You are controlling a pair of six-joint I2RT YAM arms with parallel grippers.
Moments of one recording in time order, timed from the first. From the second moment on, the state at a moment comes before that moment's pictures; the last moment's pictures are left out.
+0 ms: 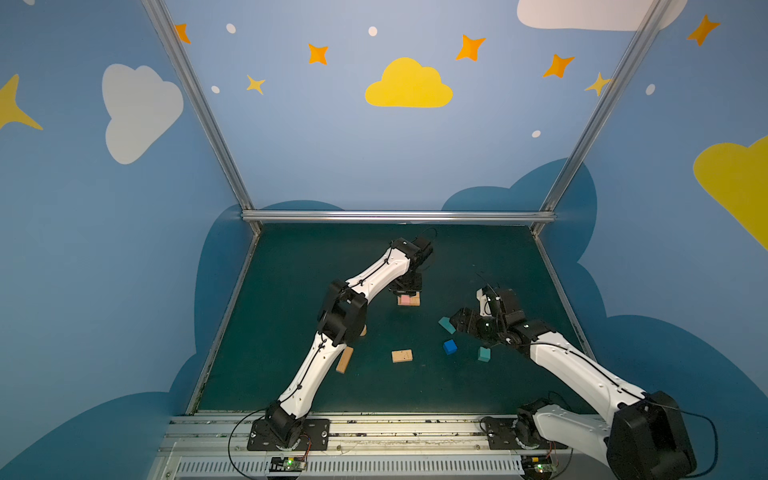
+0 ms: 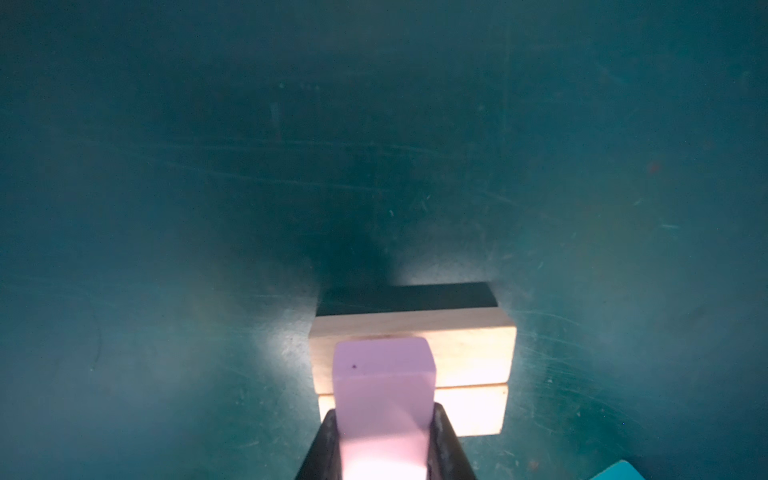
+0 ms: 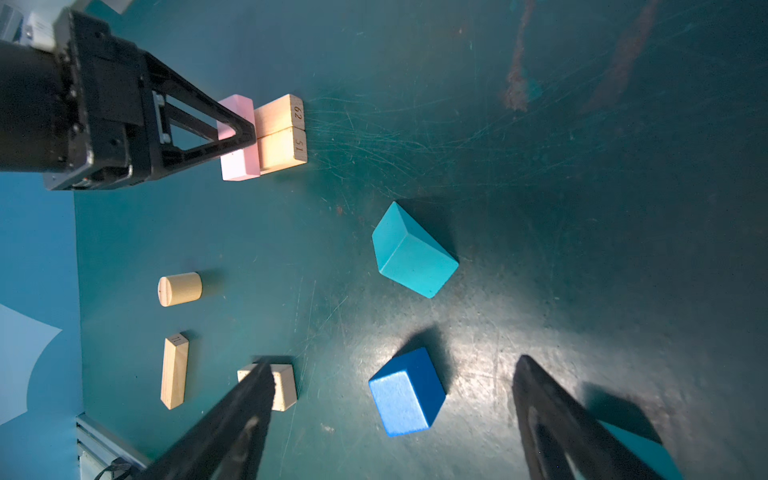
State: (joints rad) left arm -0.66 2.50 2.33 -1.27 -0.03 -0.63; right arm 0.41 1.13 0.63 -0.42 -0.20 0.64
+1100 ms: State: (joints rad) left arm -0.65 2.54 2.39 -1.30 -0.04 -0.65; right arm 0.41 1.16 0.63 -0.40 -0.22 0.65
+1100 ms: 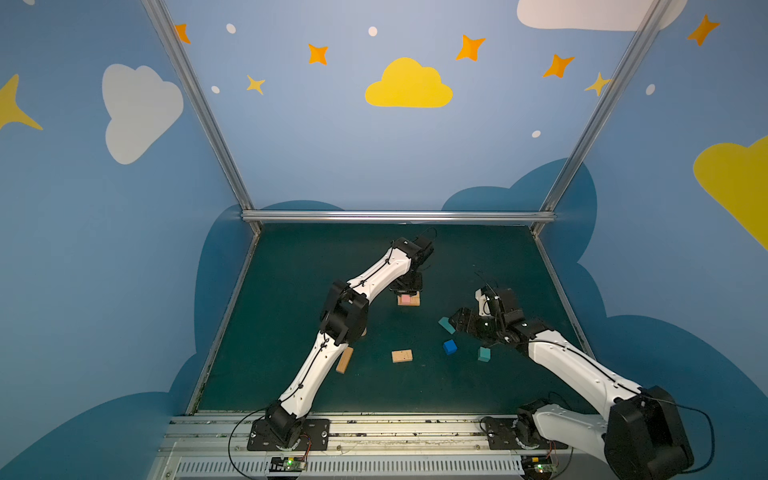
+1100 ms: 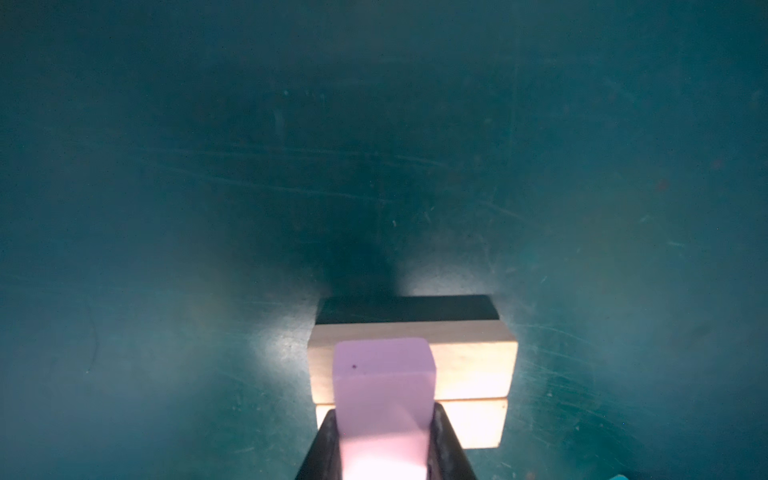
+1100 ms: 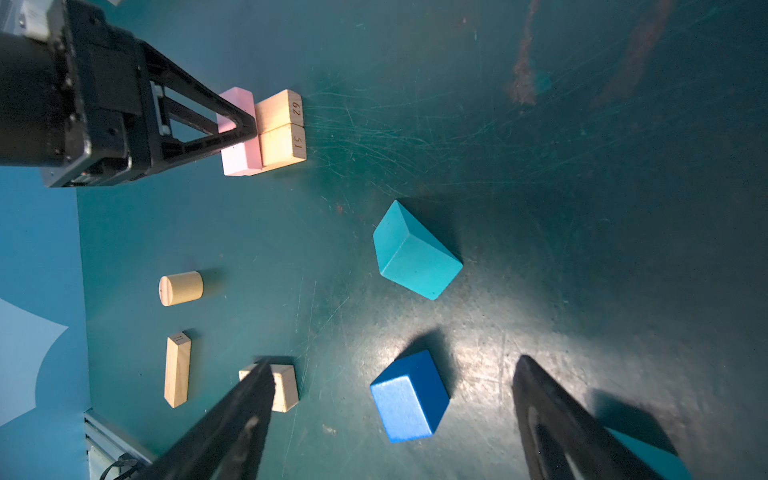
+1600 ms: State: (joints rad) left arm -0.65 2.54 2.39 -1.30 -0.06 -0.66; right arm 0.41 1.16 0.63 -0.40 -0.22 0.65
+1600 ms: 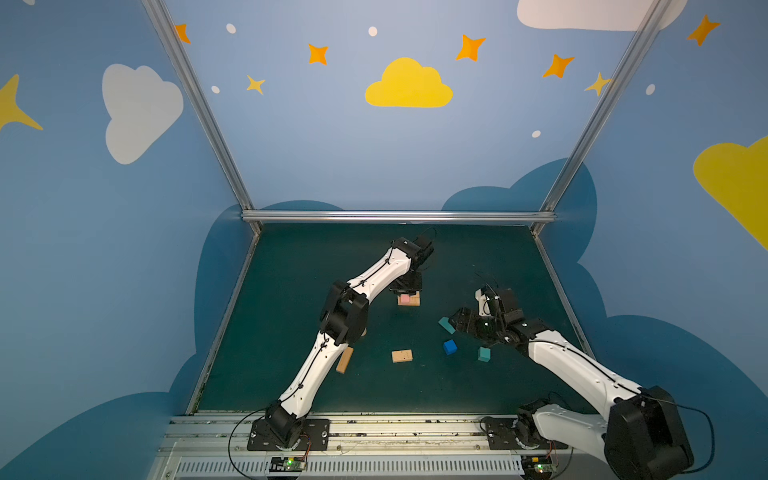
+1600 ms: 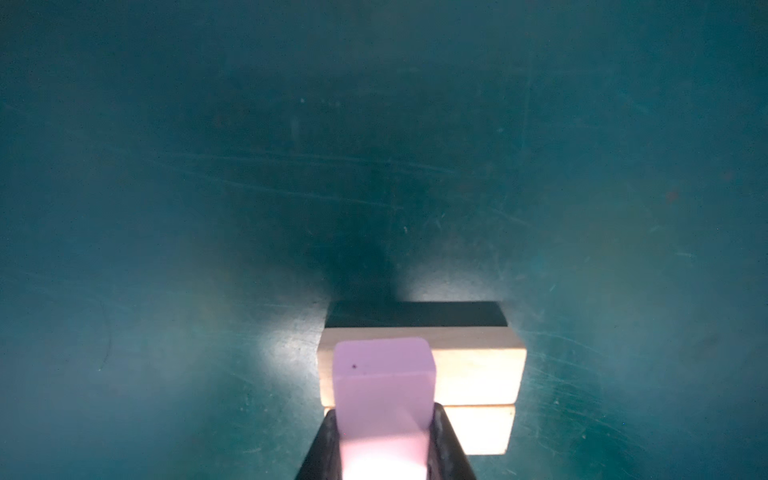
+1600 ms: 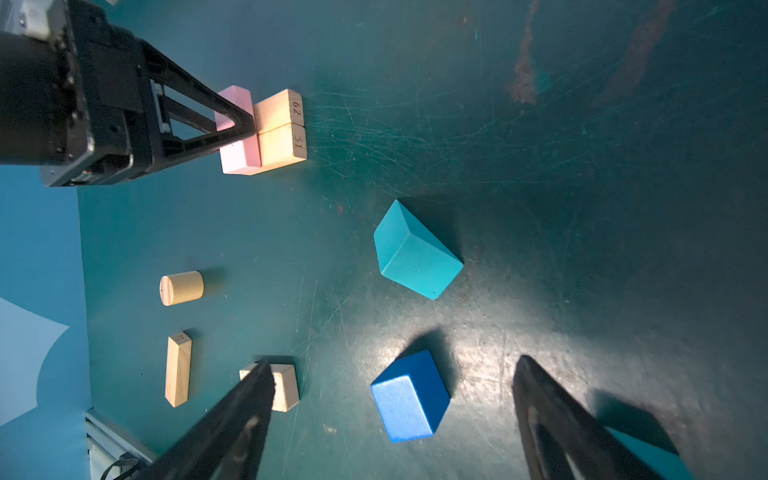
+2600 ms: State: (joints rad) left arm -0.65 2.54 2.39 -1.30 -0.06 -0.67; right arm 0.41 1.15 0.62 -0.40 -0.22 0.65
